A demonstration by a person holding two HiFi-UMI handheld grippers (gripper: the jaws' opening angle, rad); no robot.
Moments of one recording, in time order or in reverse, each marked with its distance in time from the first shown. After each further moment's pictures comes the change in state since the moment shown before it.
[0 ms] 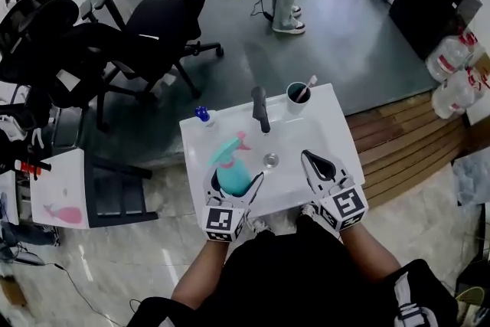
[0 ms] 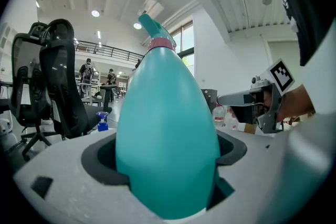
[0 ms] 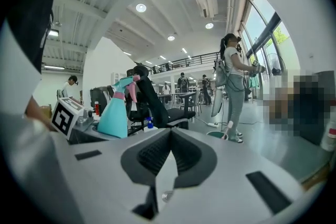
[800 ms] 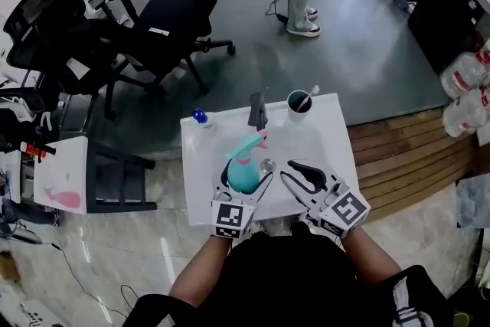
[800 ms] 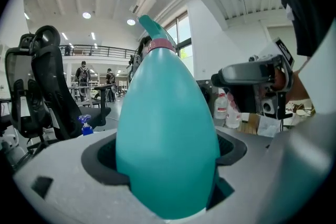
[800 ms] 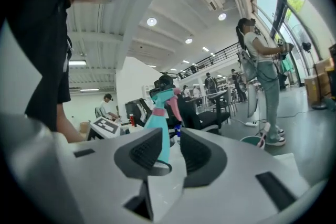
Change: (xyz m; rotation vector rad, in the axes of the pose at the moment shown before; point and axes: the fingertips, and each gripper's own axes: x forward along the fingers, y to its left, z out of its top) left arm 0.050 -0.032 -0.004 0.082 0.076 0.034; right arm 0.003 0.021 0.023 0.080 -0.063 0.396
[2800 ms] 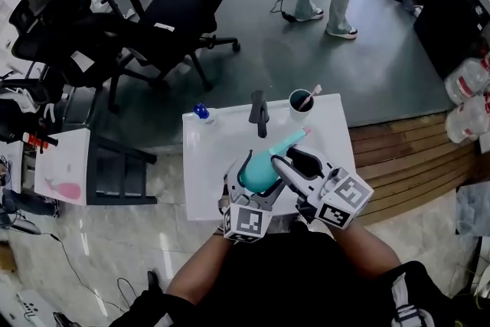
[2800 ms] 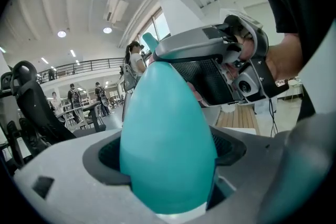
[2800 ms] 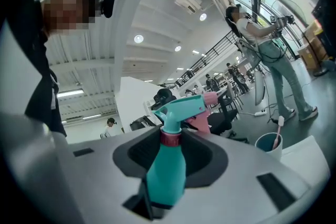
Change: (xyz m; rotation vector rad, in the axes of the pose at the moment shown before) left arm 0.009 -0.048 0.026 0.246 0.023 -0.039; right arm 0.020 -0.006 0.046 0.230 -0.112 0.065
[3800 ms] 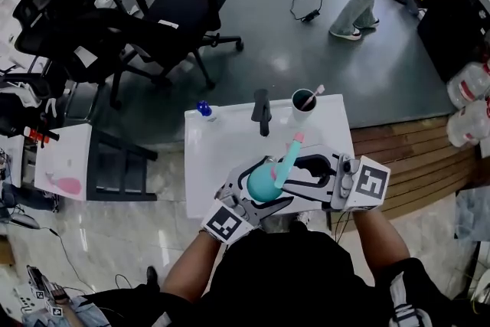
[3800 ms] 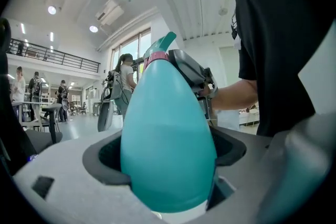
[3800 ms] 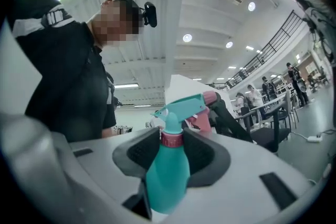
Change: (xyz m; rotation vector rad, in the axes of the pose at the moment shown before) left arm -0.036 -0.031 0.063 -0.135 -0.298 -0.393; right arm -0.021 0.067 0.023 -0.223 0.043 0.562
